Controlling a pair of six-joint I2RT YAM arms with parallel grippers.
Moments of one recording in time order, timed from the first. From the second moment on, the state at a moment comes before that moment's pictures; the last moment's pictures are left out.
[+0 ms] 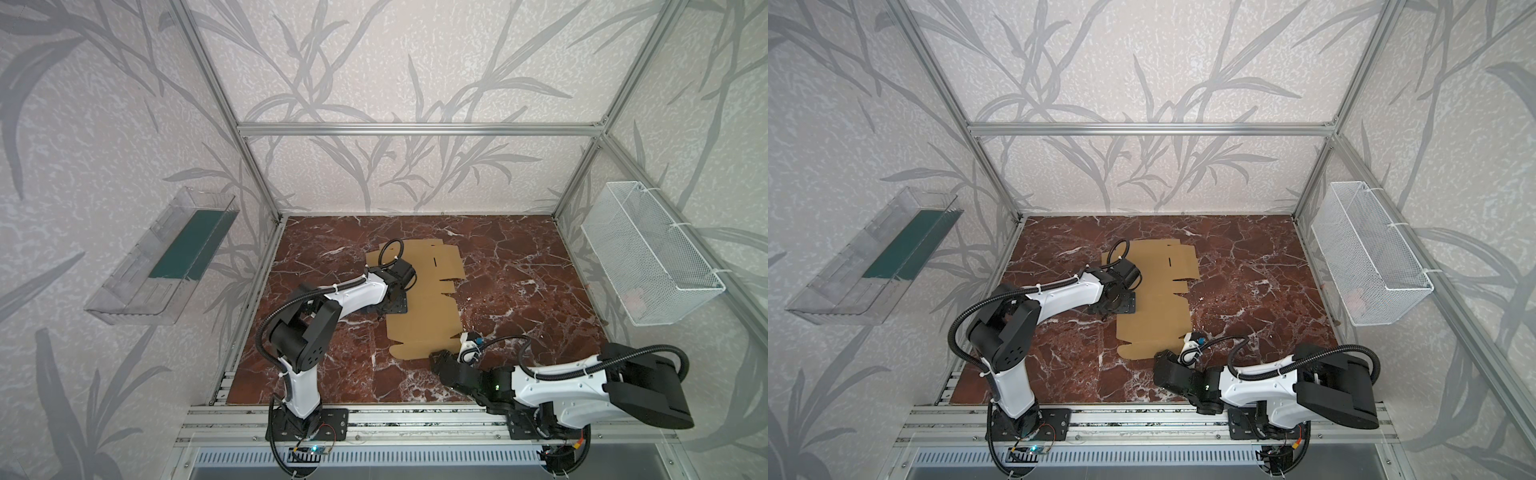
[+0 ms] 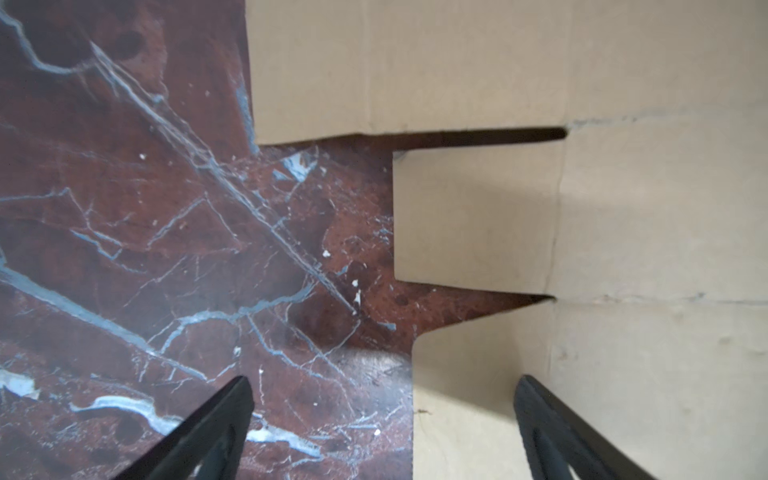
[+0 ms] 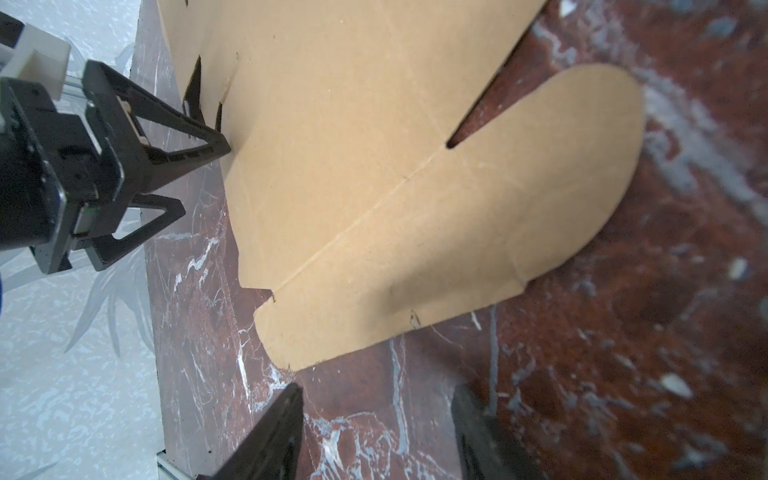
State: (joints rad) left arm -0.63 1.85 1.19 -0.72 -0.28 -0.69; right arm 1.32 1.34 0.40 0.09 0.49 1.70
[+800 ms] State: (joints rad) left arm -0.65 1.83 1.11 -0.65 -0.30 -0.78; right arm 1.24 1.32 0.35 0.14 0.50 1.65
